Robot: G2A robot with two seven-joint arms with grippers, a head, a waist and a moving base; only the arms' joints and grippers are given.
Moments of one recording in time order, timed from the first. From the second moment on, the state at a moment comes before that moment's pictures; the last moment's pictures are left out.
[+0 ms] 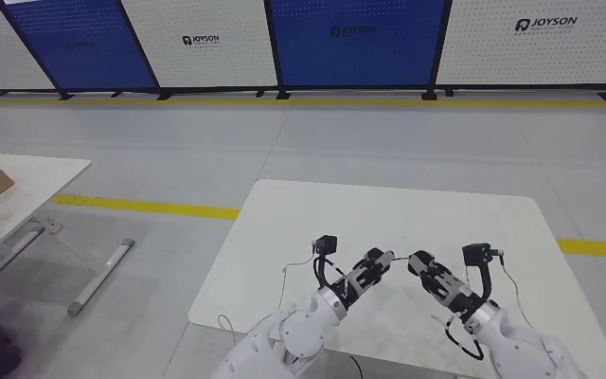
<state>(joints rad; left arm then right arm) 1.42 -1.30 -0.92 -1.68 0.22 -0.07 -0.01 -1.53 -1.13 1.32 -1.79 -0.46 -0.32 0.43</state>
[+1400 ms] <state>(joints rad) 1.44 -1.30 -0.92 -1.69 0.26 -0.04 -0.03 -1.56 -1.12 1.32 -1.81 -0.49 -0.32 0.40</state>
